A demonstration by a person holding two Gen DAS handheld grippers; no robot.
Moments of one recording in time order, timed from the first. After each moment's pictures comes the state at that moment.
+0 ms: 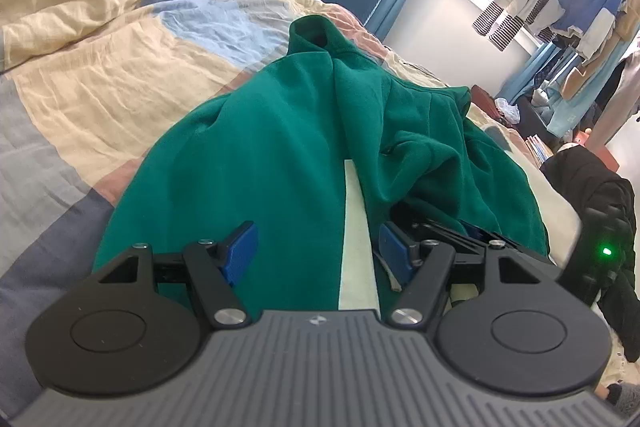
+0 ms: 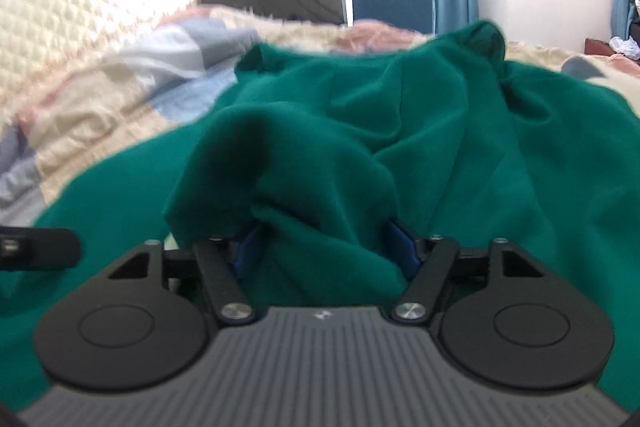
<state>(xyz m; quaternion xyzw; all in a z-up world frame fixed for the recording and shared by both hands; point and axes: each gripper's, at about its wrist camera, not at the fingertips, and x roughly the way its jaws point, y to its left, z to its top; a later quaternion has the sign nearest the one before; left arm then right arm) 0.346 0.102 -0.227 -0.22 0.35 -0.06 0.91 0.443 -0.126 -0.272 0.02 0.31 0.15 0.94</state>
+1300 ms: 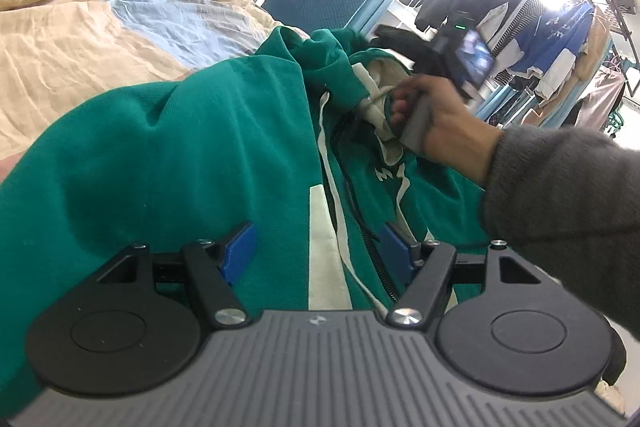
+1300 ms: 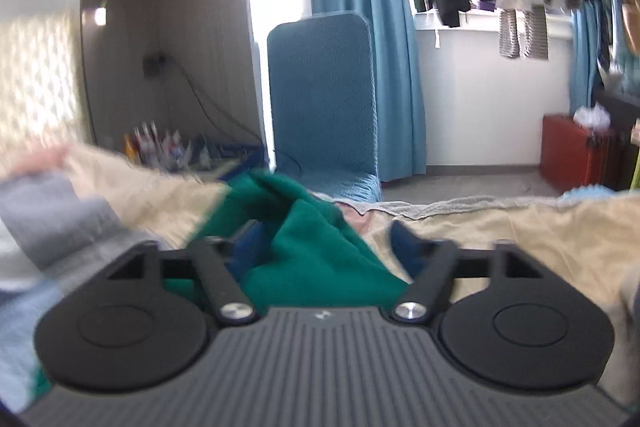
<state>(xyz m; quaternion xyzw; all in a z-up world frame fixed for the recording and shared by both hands) 0.388 0.081 -0.288 -0.28 0.27 -0.12 0.91 0.732 -0.141 -0.226 0.06 0.16 0.06 0.98</state>
